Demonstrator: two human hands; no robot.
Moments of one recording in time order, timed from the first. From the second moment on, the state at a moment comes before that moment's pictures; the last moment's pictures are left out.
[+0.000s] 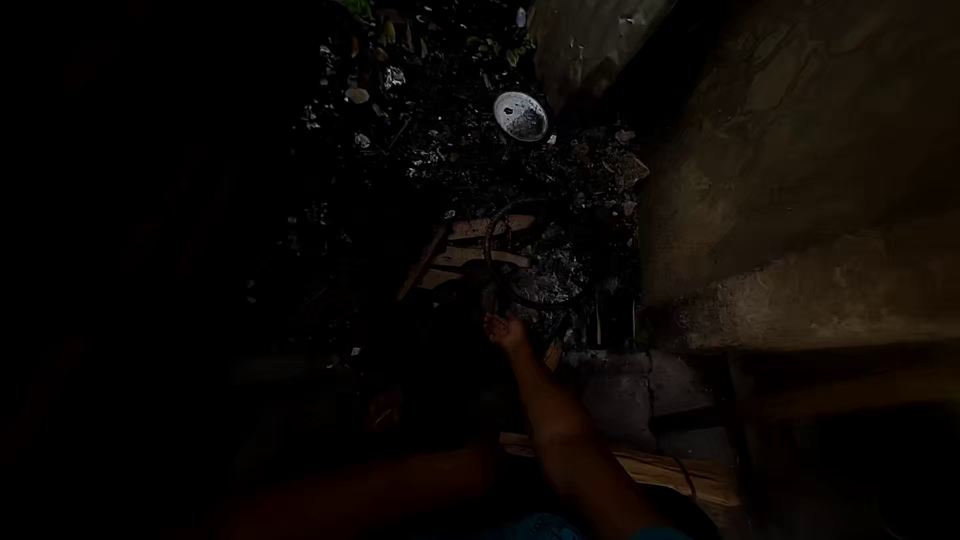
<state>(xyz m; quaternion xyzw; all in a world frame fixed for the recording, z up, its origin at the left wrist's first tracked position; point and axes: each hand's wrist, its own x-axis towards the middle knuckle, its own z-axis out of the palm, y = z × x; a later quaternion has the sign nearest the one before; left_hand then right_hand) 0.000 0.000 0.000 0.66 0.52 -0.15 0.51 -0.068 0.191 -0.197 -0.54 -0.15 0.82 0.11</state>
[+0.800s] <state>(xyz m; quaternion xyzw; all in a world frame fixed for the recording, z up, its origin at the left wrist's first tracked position) -0.297 0.057 -0.181 0.13 0.93 0.17 0.30 0.035 0.183 -0.217 -0.65 -0.16 0.73 0.11</state>
